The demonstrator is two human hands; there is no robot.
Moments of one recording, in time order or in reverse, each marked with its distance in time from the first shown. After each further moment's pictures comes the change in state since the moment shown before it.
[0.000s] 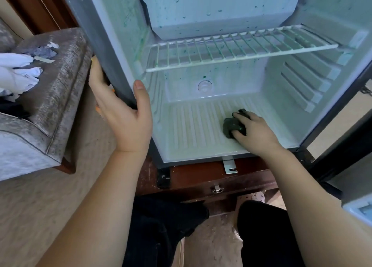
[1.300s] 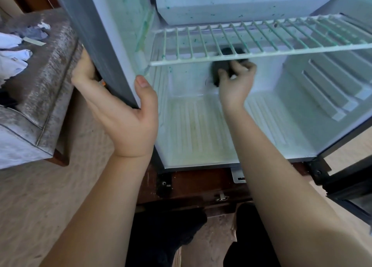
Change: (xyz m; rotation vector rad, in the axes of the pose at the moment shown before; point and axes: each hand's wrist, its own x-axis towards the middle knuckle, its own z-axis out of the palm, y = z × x) left_hand 0.005 -0.007 0.011 0.059 0.070 0.121; right_hand 0.121 -0.100 0.018 0.845 0.632 0.067
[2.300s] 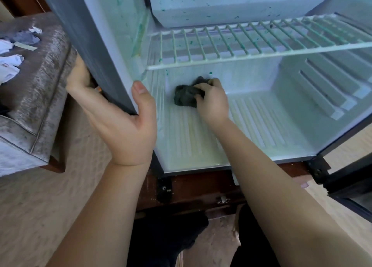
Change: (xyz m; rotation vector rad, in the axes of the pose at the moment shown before) left_hand -0.002 0.001 -0.001 -0.042 0.006 0.013; right_hand -0.030 0.021 0.013 -0.520 -0.385 -0.238
